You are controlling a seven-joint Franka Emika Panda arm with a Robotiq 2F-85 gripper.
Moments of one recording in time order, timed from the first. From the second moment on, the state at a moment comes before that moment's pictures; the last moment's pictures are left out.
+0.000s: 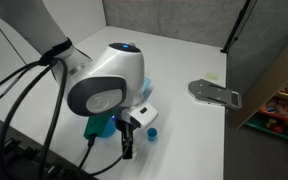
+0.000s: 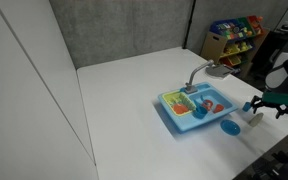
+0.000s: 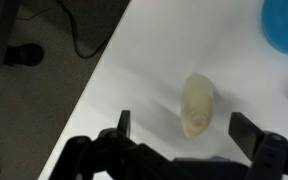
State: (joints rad) arm -0.17 0.53 -0.33 -2.40 0.05 2.71 0.56
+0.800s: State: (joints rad) arm -0.12 0.59 -0.34 -2.40 0.09 2.79 0.55
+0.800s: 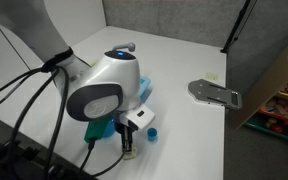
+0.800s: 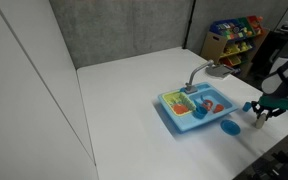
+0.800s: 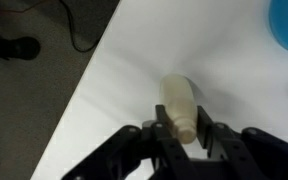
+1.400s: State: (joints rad) arm 0.01 0.46 -0.40 -2.45 0.06 2.79 0.54
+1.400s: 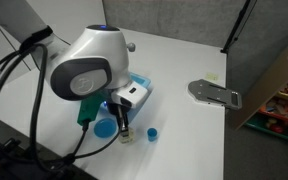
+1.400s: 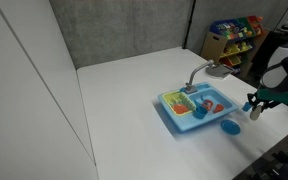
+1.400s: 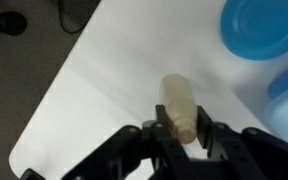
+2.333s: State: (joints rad) arm 0.06 0.23 -0.36 -2.43 -0.07 2.60 0.54
